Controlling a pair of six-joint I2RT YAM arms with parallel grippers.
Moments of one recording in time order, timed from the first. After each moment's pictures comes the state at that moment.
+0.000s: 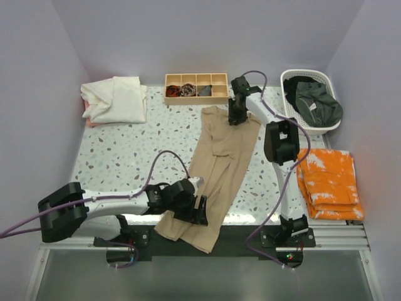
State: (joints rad) left arm -1.12 1.26 0.49 -0.16 0.18 -0.91; right arm 0.28 2.44 2.14 -0.86 0.03 0.31
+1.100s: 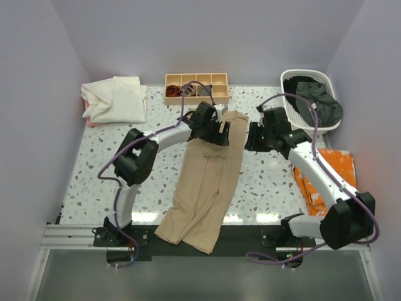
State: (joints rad) left arm -0.66 2.12 1.57 -0.25 0.24 -0.30; right arm 0.33 1.31 1.11 -0.64 -0.05 0.34
